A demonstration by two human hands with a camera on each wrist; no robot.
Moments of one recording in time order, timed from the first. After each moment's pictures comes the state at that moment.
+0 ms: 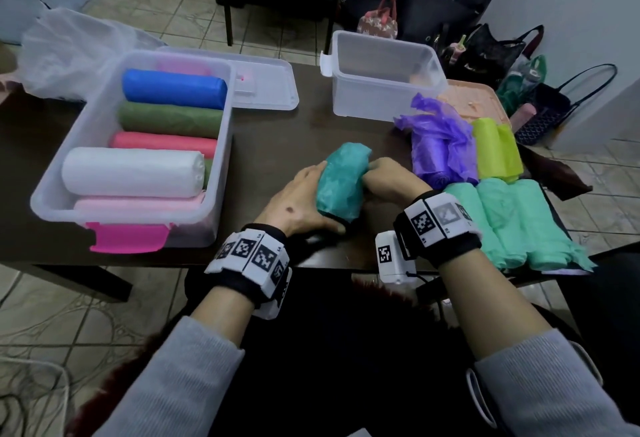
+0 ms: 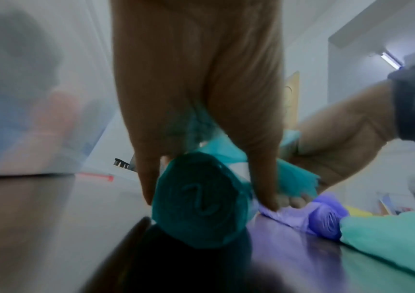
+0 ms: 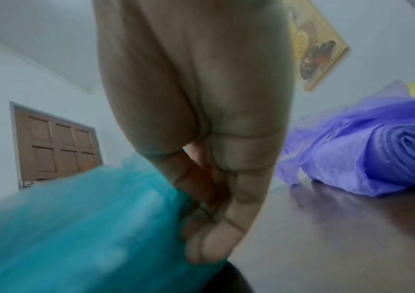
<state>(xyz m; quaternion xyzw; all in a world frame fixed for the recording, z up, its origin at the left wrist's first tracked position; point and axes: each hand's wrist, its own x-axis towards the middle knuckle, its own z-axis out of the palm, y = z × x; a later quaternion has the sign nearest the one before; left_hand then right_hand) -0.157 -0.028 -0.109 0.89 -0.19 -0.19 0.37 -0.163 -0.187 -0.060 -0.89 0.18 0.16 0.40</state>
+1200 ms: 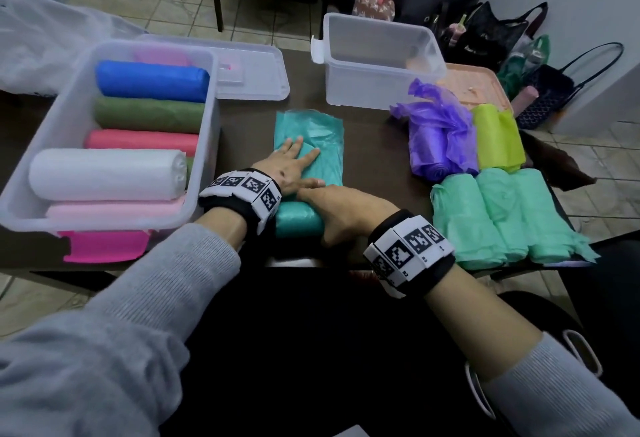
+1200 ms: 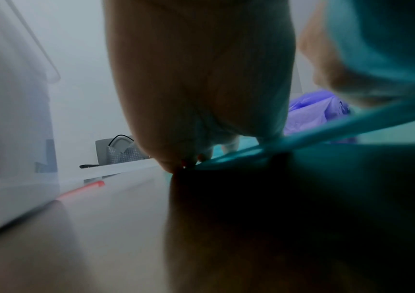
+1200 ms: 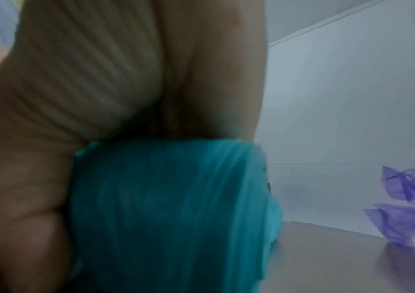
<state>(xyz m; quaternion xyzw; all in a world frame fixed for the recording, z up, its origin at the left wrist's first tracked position) -0.095 -0.033 -0.110 0.93 -0.27 -0.26 0.06 -0.187 -0.145 -0.070 -0.95 -0.16 0.27 0.10</state>
